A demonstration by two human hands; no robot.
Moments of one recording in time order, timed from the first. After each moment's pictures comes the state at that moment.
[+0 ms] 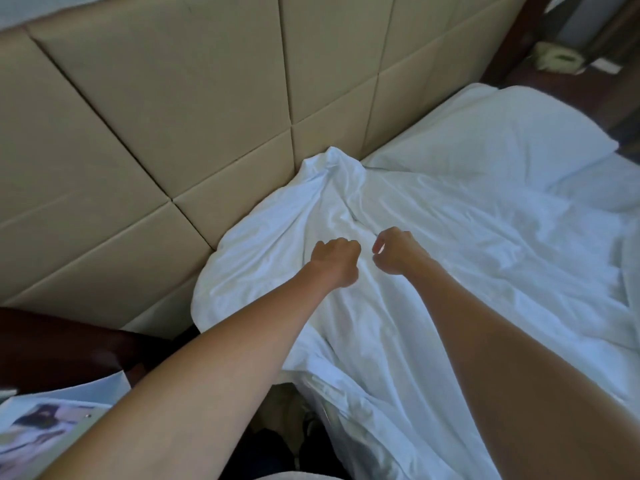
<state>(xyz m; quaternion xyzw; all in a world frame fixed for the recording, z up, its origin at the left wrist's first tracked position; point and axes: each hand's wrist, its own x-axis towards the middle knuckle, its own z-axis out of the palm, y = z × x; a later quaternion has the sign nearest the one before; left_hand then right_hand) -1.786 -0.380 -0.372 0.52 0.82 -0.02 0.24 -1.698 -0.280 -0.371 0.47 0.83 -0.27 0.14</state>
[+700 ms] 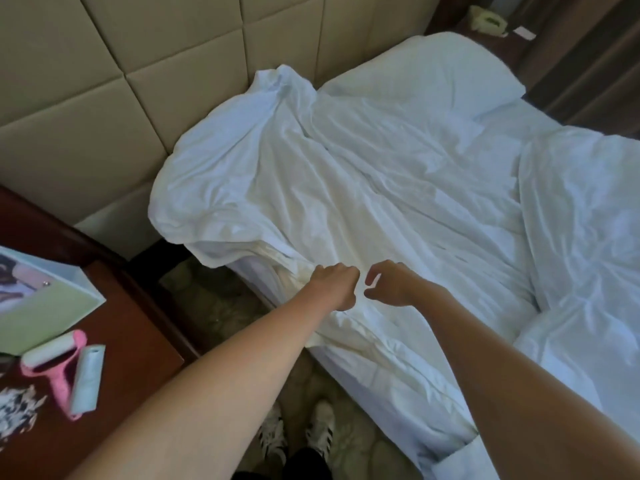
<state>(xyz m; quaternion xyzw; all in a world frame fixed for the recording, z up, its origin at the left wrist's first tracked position) -1.521 -0.549 -0.422 0.56 0.76 -0.02 0.34 -1.411 -0.451 -0.415 0.42 0.81 -0.28 0.29</state>
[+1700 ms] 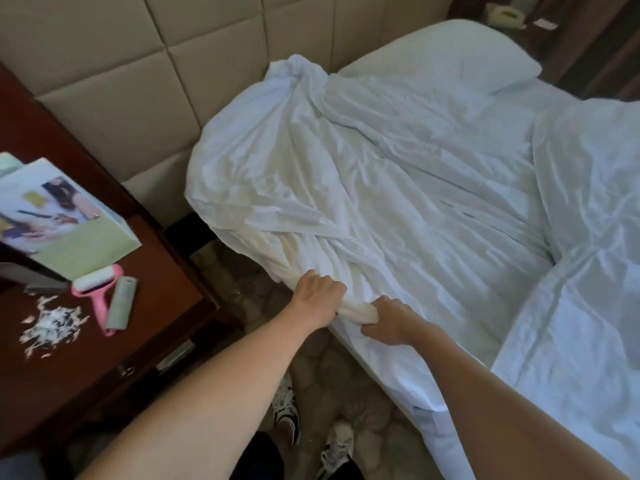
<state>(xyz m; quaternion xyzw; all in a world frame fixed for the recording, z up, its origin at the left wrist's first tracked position) -1.387 -0.697 -0.465 0.61 0.77 -0.10 0.16 -1.250 -0.608 -0.463 0.39 0.82 -0.30 0.28</state>
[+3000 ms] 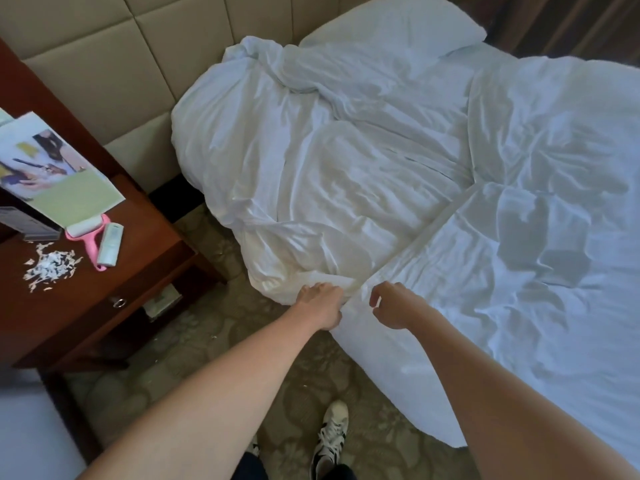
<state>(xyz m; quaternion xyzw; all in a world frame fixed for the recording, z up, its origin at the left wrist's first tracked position) -1.156 -0.769 -0.445 0.53 0.79 -0.07 0.31 -1.033 -0.666 -0.434 0.40 0.84 -0.25 0.28</state>
